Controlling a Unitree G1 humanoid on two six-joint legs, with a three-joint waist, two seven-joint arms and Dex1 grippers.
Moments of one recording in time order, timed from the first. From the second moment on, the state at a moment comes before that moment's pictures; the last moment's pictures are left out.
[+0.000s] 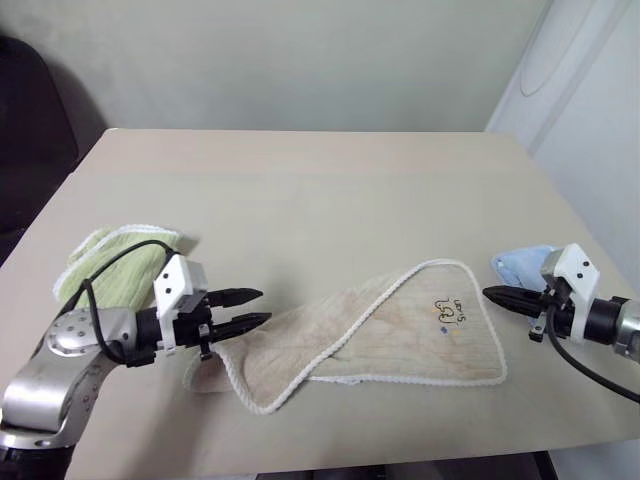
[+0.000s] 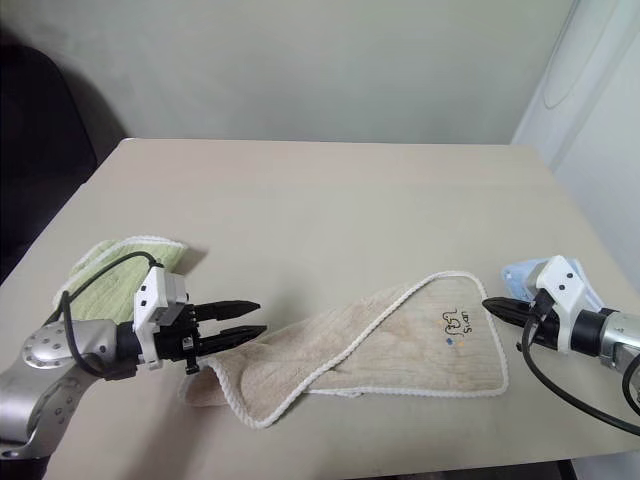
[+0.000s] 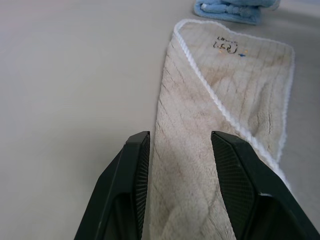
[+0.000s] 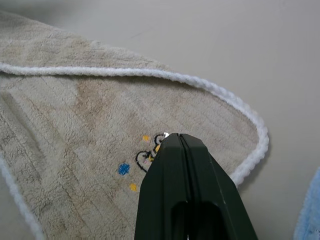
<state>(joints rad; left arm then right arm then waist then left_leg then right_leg) 0.00 0.85 0.23 -0.38 -0.60 0.48 -1.06 0.05 -0.92 -0.35 -0.39 0.52 0.63 0.95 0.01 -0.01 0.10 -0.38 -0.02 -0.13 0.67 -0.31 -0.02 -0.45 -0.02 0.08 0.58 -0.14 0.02</state>
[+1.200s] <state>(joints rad) -0.15 1.16 -0.07 -0.29 -0.43 -0.13 -1.55 -0.02 -0.90 -0.26 -0.34 0.49 0.60 0.94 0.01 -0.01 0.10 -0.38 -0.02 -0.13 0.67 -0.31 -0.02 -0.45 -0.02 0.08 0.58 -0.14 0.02</state>
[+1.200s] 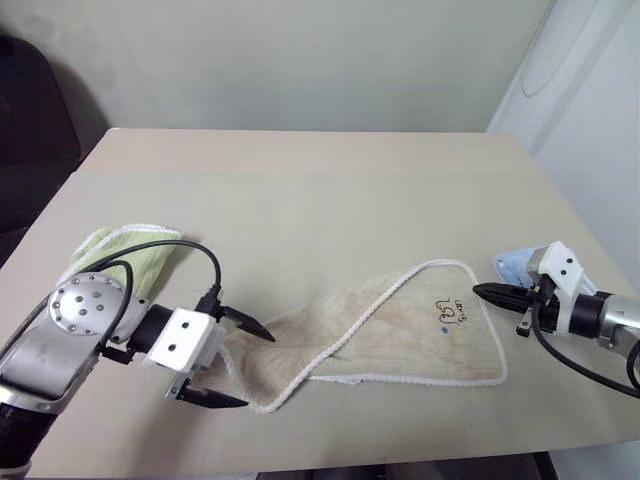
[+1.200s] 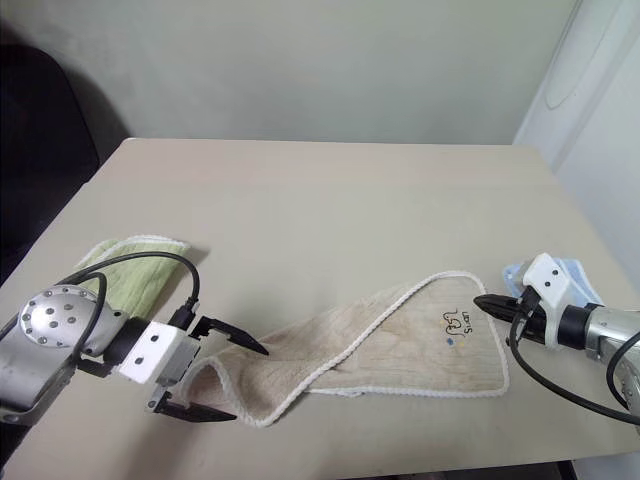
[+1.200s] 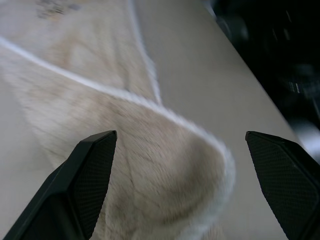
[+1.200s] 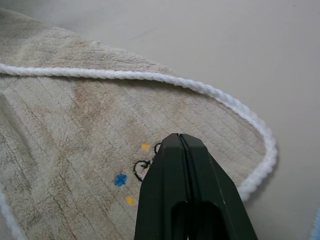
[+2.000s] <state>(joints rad) -0.11 1.10 -0.27 -0.22 -0.10 -0.48 -1.49 0.05 -0.87 -0.30 -0.45 0.52 0.66 0.87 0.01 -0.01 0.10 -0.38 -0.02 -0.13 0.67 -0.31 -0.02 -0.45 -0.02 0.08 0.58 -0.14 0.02</state>
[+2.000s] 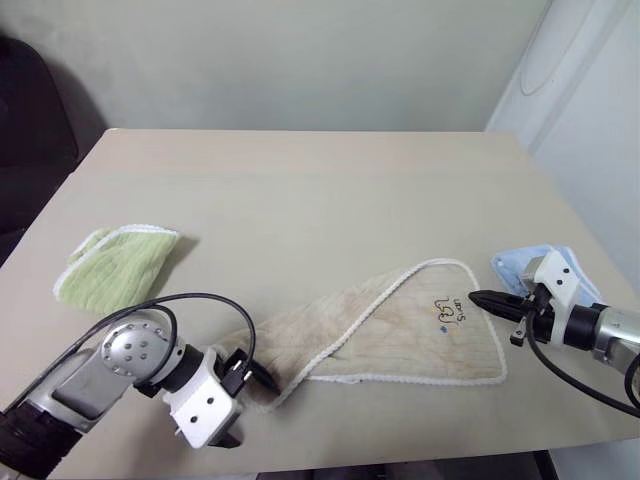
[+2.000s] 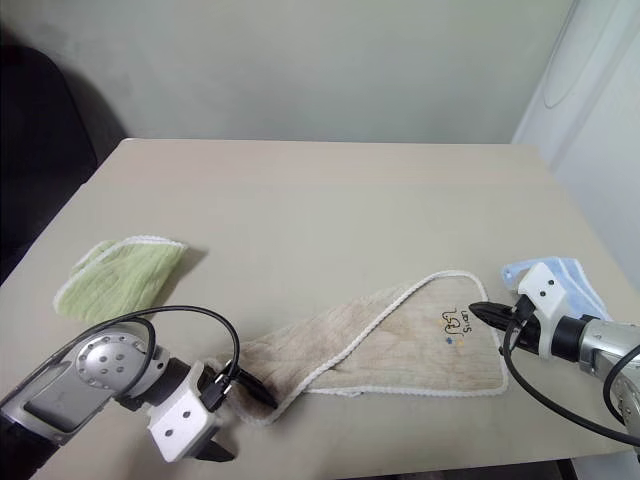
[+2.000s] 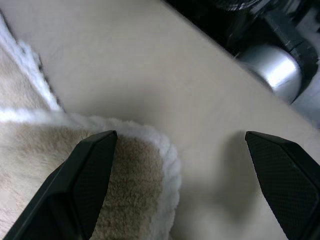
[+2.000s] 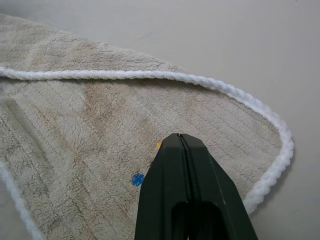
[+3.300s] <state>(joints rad) -0.24 1.07 -0.28 -0.15 -0.09 -0.48 -1.45 0.03 -0.88 -0.30 -0.47 0.55 0.69 0.87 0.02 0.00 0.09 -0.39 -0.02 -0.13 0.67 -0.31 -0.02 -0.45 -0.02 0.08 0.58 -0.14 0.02</state>
